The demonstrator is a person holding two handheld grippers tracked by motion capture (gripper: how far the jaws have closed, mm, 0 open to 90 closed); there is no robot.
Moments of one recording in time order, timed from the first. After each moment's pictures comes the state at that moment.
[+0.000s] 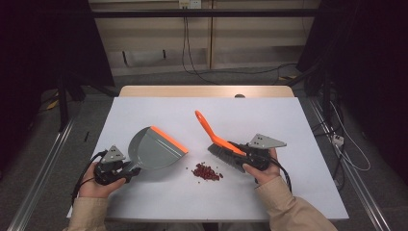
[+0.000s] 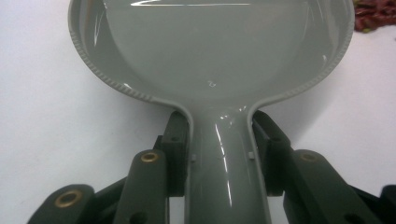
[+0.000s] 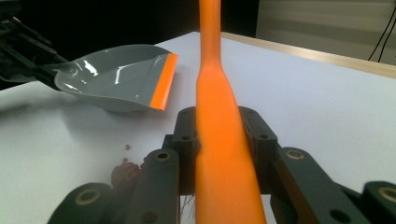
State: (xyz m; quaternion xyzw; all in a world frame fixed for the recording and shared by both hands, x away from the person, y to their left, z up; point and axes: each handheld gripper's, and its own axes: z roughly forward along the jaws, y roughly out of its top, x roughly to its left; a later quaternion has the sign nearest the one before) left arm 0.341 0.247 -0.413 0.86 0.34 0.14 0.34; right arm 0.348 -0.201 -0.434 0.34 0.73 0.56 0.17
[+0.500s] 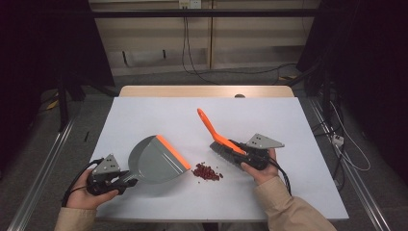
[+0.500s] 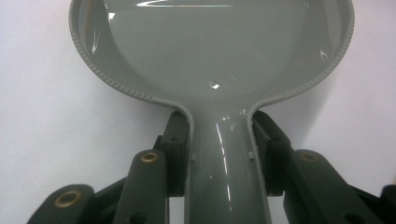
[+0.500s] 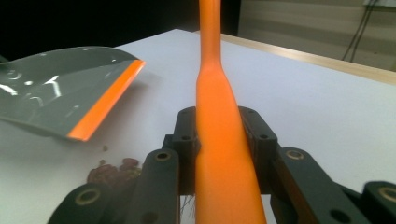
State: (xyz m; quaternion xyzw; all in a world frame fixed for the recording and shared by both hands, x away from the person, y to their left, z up) left arm 0.319 0.255 -0.410 0.89 0.27 0.10 0.35; right arm 0.351 -0.198 -0.437 0.35 0.73 0.55 0.21
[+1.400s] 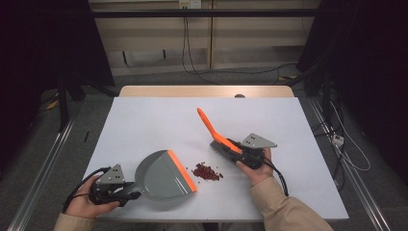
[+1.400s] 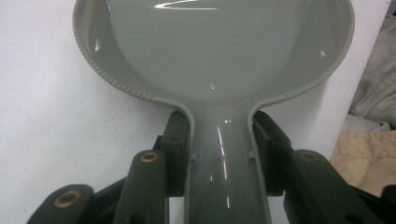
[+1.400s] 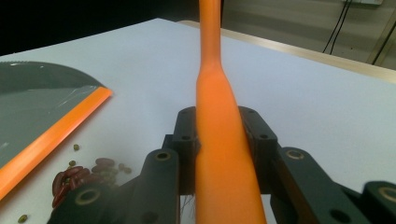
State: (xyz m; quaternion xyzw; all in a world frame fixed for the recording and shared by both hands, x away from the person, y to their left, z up) left arm 0.304 0.244 -0.418 0.91 0.22 0.05 0.34; right arm 0.358 -0.187 -0.446 0.37 0.73 0.52 0.23
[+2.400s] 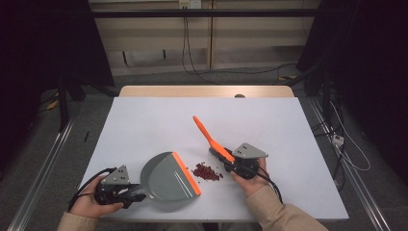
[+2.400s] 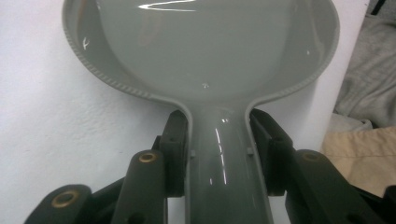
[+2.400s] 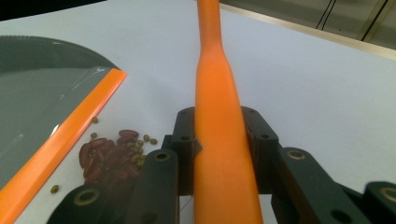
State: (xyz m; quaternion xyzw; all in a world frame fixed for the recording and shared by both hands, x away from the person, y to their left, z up) left arm 0.304 0.235 -0.421 0.92 0.21 0.03 0.34; right arm 0.330 -0.163 -0.447 0.39 0.75 0.47 0.24
